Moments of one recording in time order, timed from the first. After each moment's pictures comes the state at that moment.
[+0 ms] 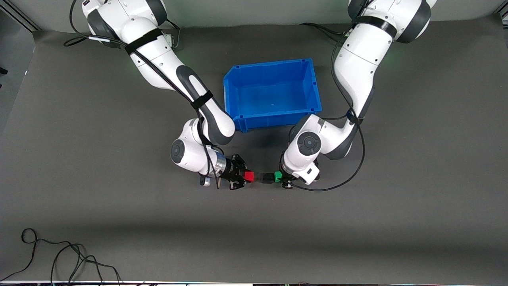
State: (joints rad) left arm -0.51 0.85 -0.11 -1.50 -0.07 2.51 -2.16; right arm 0.60 0.86 -0.04 -1.51 0.89 2.55 1.47
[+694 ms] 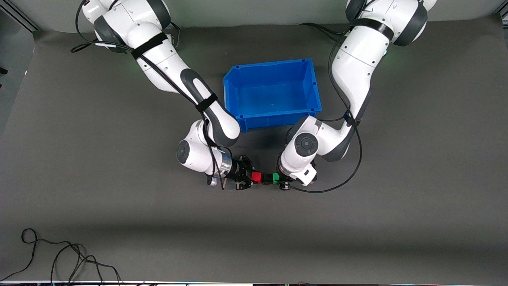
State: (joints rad) left arm -0.51 0.87 -0.11 -1.46 -0.06 2.51 -2.18; right arm 0.60 0.91 -0.01 -1.46 0.98 2.57 1.48
